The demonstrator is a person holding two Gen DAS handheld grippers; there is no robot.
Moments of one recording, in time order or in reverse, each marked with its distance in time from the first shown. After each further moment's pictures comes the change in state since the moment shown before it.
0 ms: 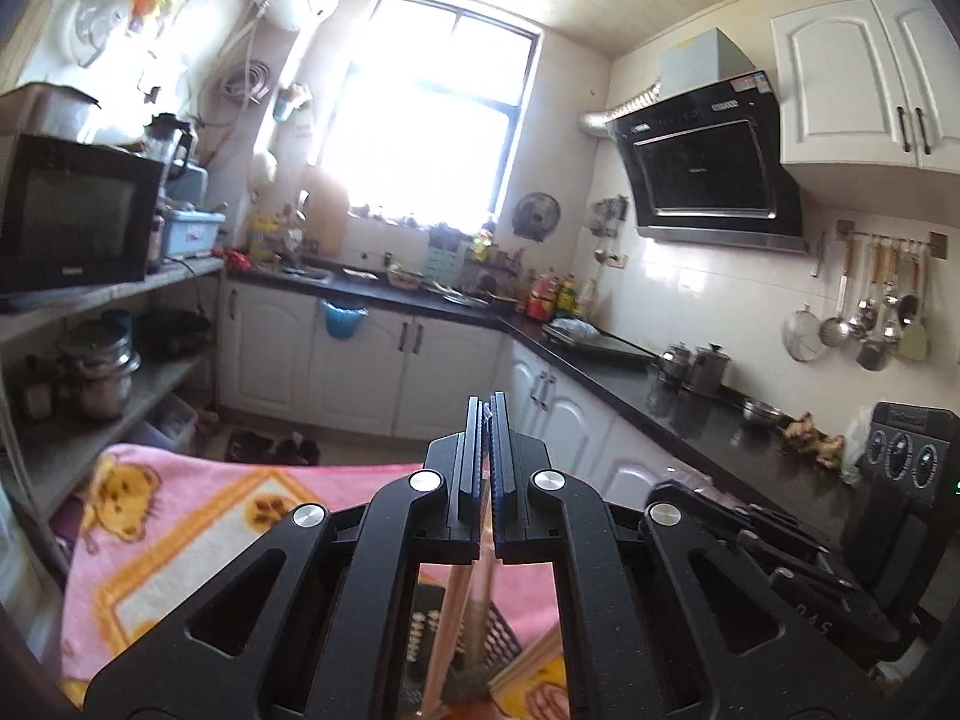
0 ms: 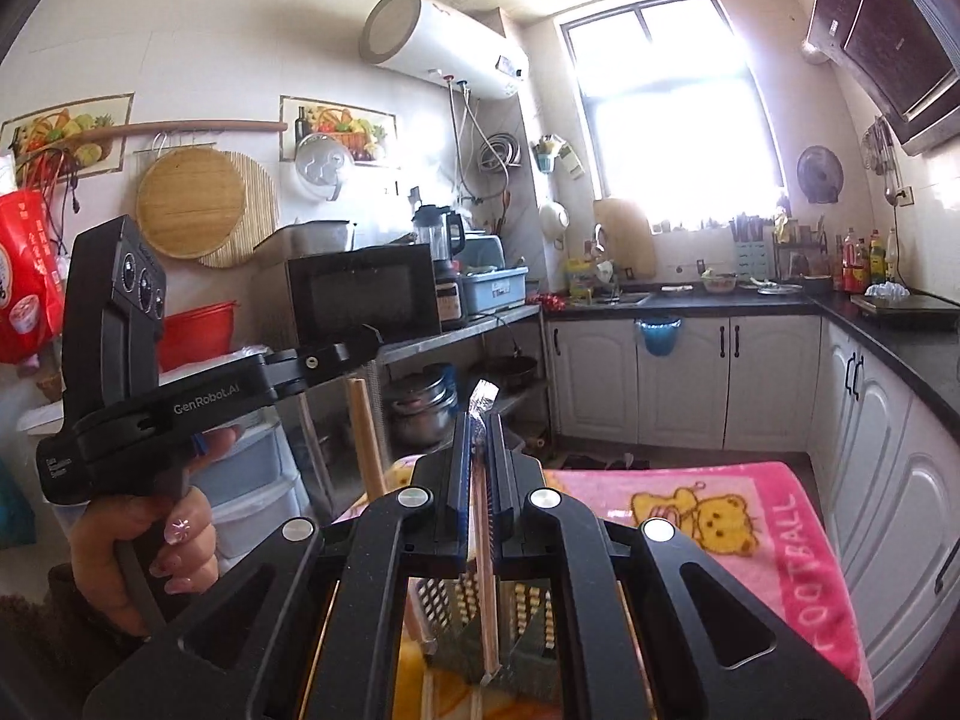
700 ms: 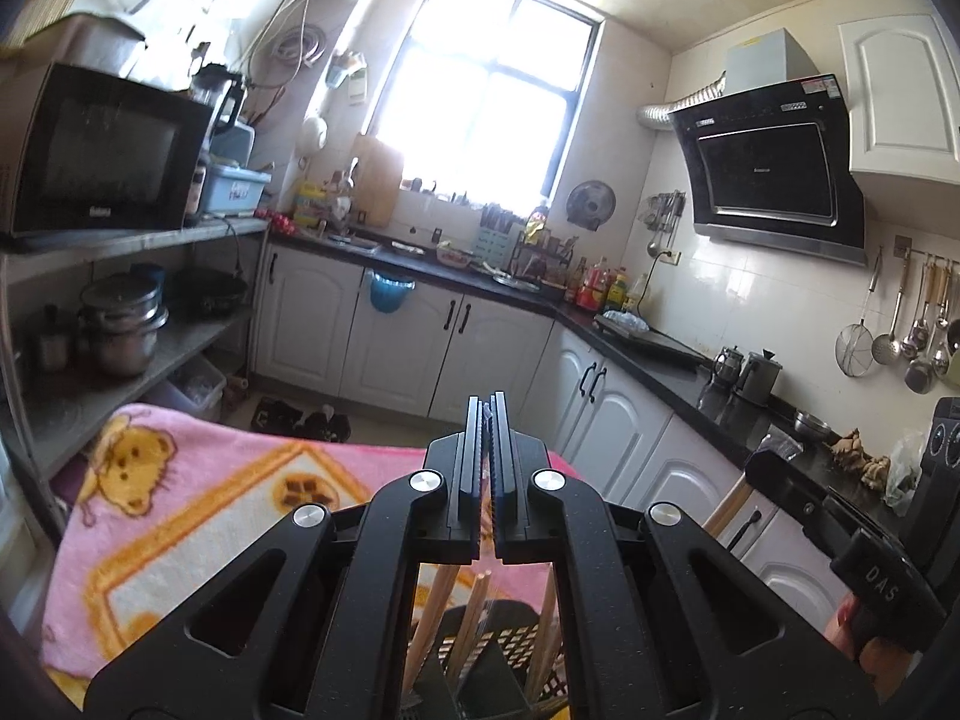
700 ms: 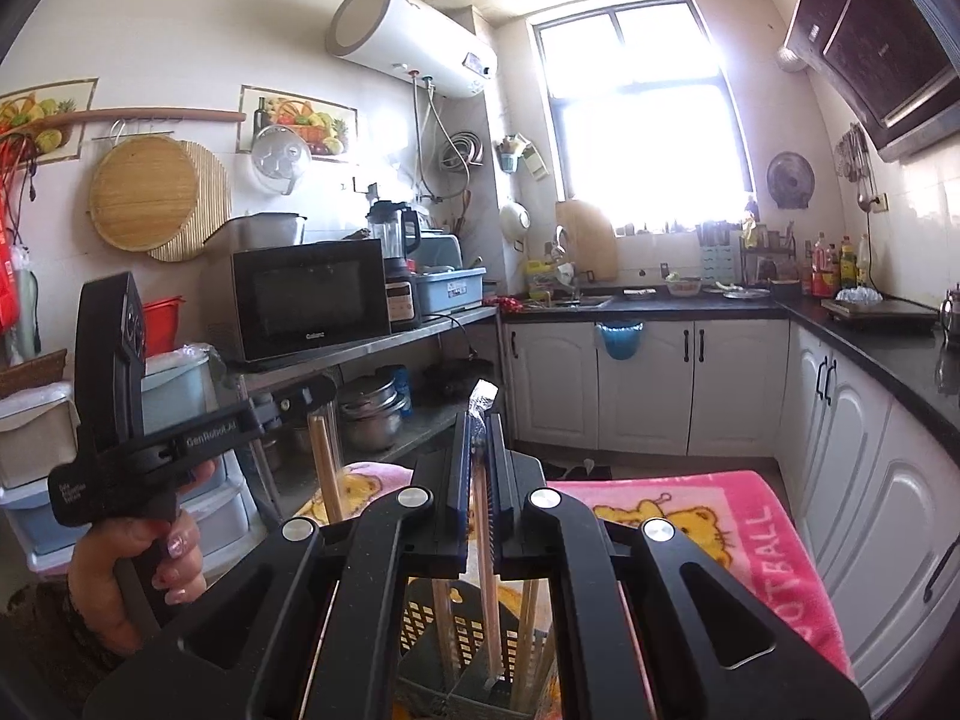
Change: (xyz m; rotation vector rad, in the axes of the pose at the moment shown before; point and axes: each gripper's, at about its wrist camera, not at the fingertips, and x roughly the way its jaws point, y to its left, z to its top) left arm 0.055 0.057 -0.030 -0.093 0.048 0.080; right arm 0.046 -0.025 -0.017 0.011 0.006 -0.093
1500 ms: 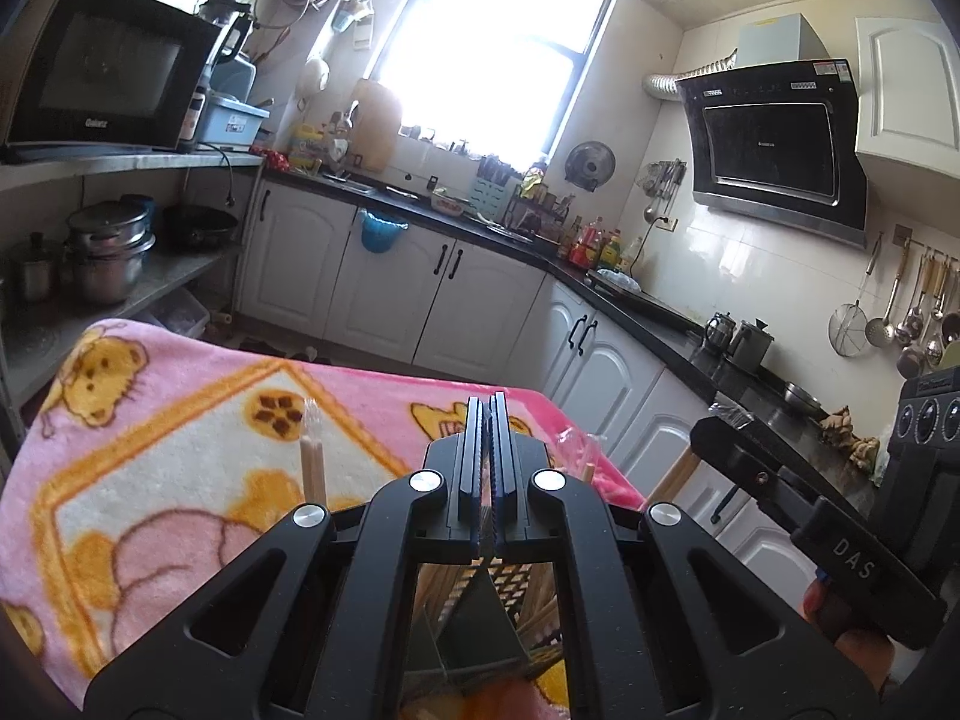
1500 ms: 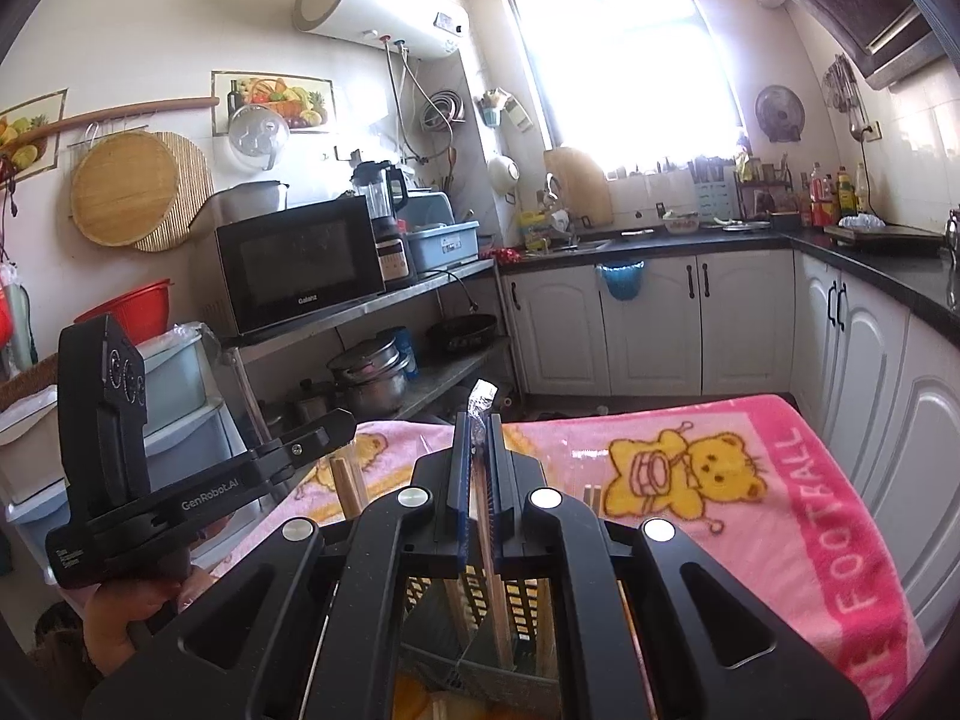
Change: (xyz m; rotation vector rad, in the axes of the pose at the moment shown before) left arm 0.019 0.009 -0.060 -0.065 0.094 -0.037; right arm 0.024 -0.003 -0.046 0.086 0.088 0.011
